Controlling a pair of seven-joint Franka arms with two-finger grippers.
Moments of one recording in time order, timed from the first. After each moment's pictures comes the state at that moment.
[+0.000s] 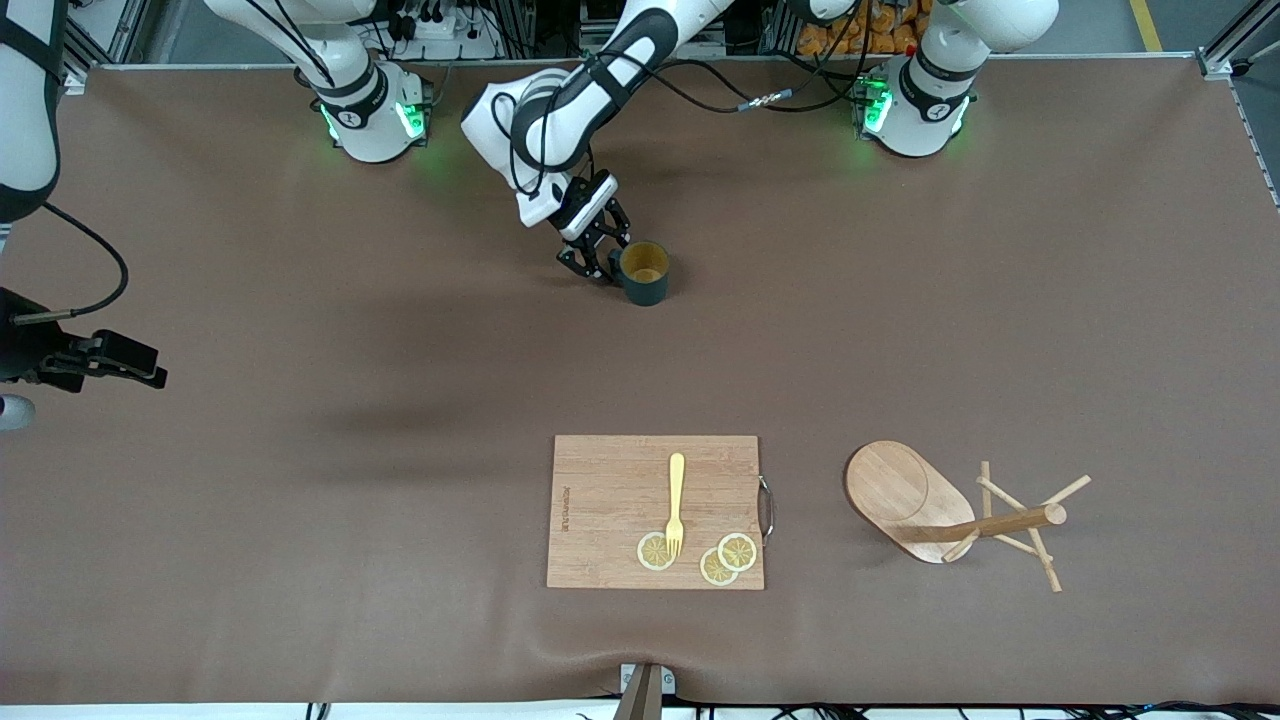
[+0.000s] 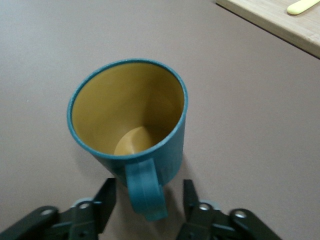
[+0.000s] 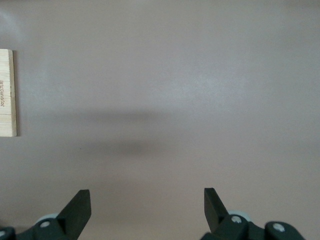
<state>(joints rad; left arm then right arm) -1.40 1.04 0.21 -1.12 0.35 1.67 -2.29 0.00 0.27 -0.08 -1.39 0.05 1.68 -0.11</state>
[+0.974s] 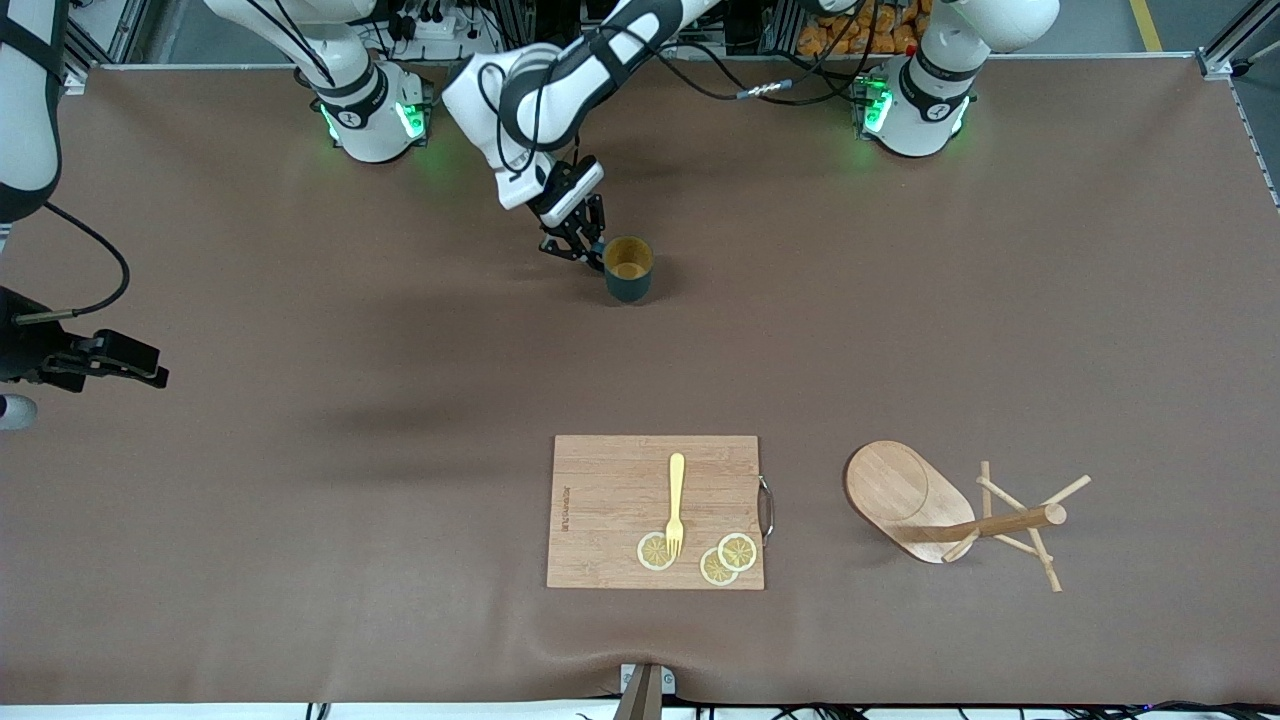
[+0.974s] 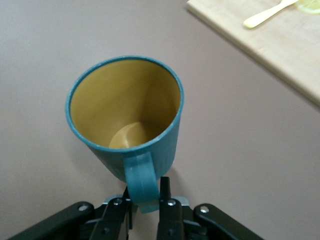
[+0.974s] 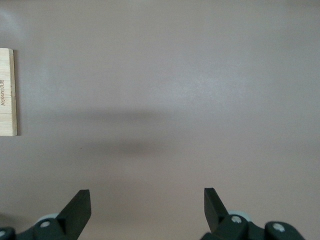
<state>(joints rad) -1.37 0.95 0.19 -1.07 0.35 1.68 -2.23 0.00 0.27 -0.08 -1.39 0.05 1.68 -0.11</state>
